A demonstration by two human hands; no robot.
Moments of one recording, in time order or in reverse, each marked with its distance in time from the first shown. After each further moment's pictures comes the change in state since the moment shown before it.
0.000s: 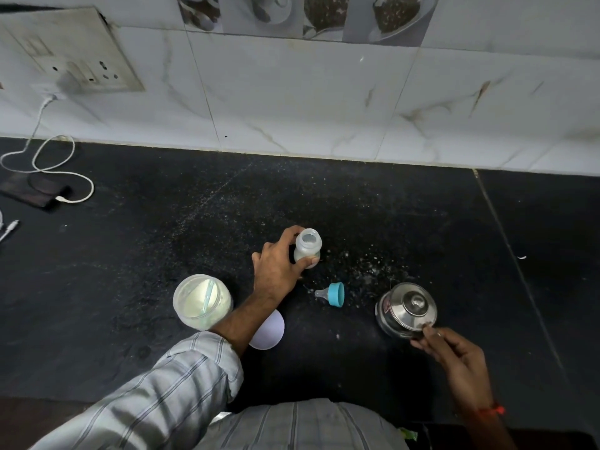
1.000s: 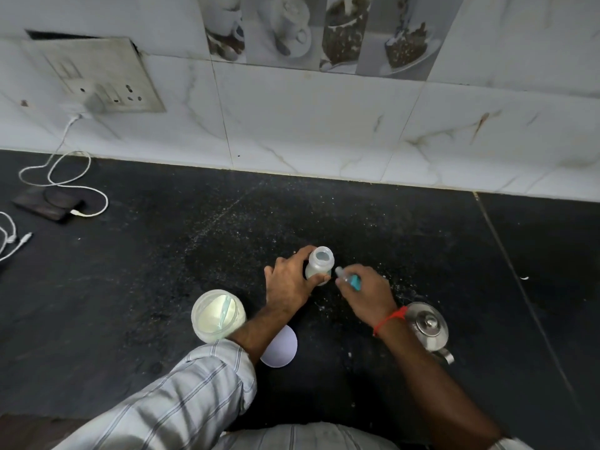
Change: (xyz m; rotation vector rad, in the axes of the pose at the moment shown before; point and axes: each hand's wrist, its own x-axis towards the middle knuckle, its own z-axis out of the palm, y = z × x) left_hand 0.005 0.000 -0.006 0.069 -0.028 0.018; right_hand 0.085 -0.048 0.168 -0.774 -0.155 -0.236
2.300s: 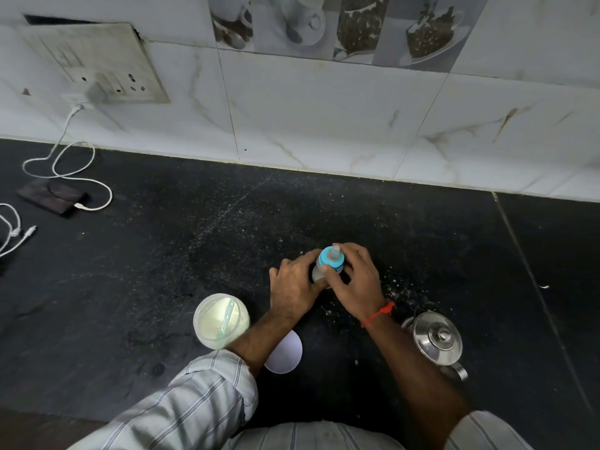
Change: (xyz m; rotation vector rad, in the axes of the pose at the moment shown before) left_hand 0.002 -0.002 0.000 0.067 -0.020 0.000; right_hand 0.027 -0.011 0.030 0.291 0.046 -0.208
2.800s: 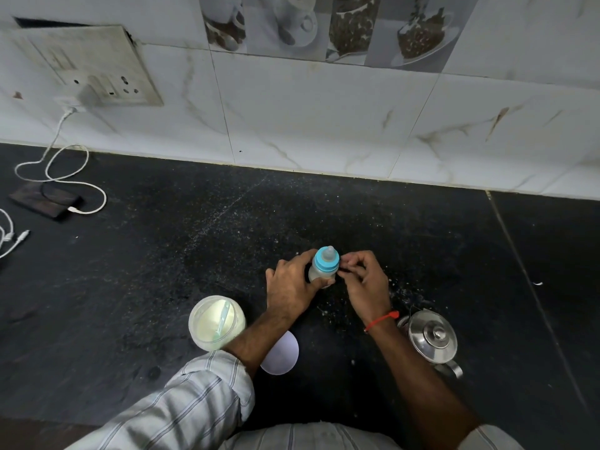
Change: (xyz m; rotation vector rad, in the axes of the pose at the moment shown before) left_hand 0.002 0.000 0.001 -0.030 -0.012 -0.004; right_hand -0.007 0.004 -0.012 0.247 0.121 0.183
